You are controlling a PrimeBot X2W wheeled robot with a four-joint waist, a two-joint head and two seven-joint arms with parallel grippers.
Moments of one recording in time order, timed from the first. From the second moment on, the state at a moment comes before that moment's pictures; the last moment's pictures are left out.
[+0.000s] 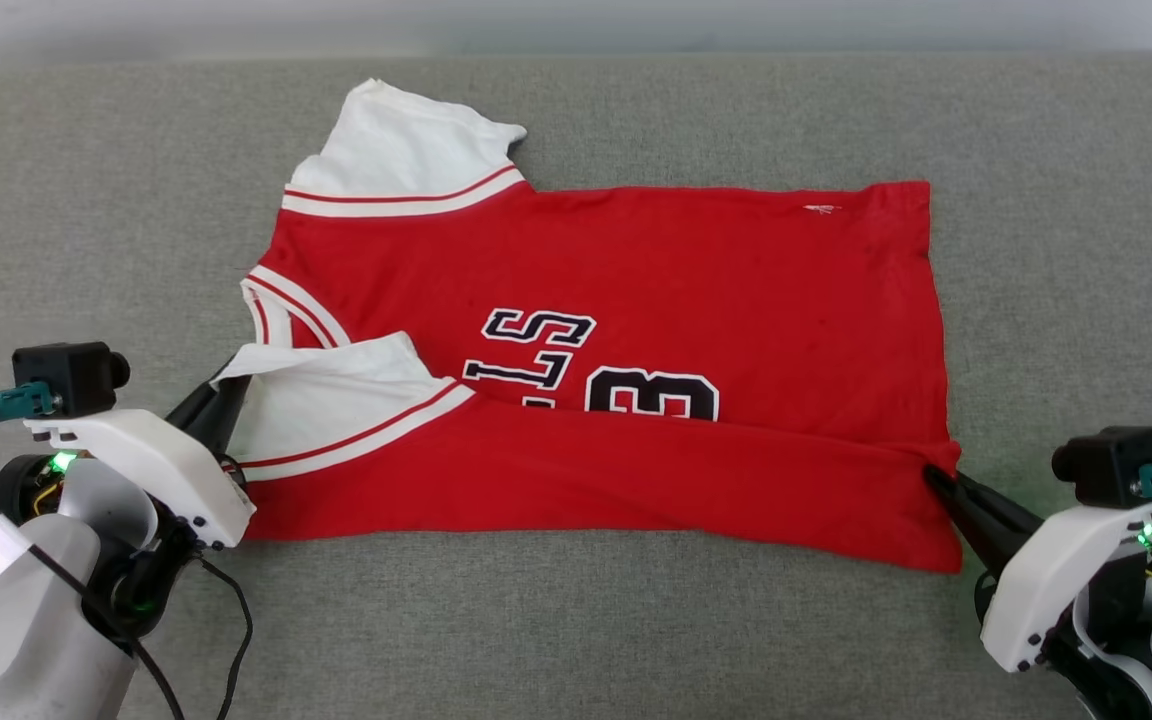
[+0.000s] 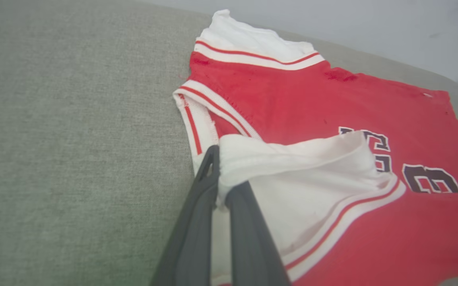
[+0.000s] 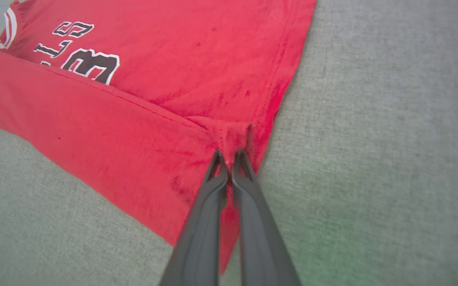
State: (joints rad) left arm -0.44 0.55 -0.38 0.41 -0.89 -0.11 0.02; right arm -0.17 -0.43 0.26 0.12 0.61 0.13 0.25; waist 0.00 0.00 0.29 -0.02
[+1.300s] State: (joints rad) left arm -0.65 0.76 -0.79 0.37 -1.06 -0.13 0.54; right arm -0.09 -0.39 0.20 0.04 0.56 0.13 0.28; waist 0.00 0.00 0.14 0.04
